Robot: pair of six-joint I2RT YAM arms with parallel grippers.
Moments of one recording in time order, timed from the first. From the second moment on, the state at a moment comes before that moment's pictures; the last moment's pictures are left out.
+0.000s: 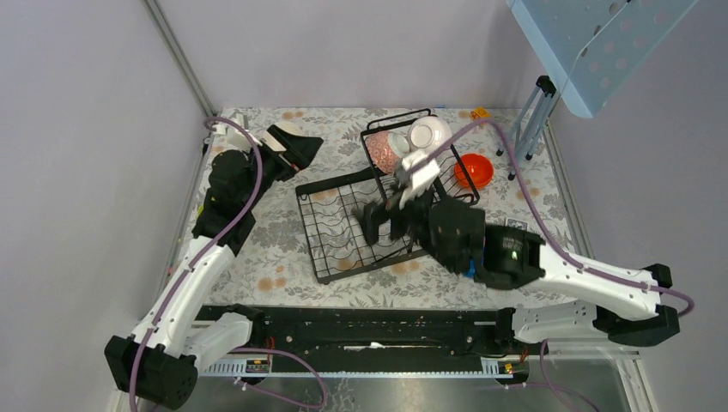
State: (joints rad) left arm -0.29 0.97 0.96 -0.03 0.12 -0.83; right arm 1.43 1.11 1.33 -0.39 0.61 0.21
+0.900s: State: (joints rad) left arm -0.49 1.23 0.83 0.54 0.33 -1.03; right arm 0.60 1.14 1.09 -0.11 0.26 0.54
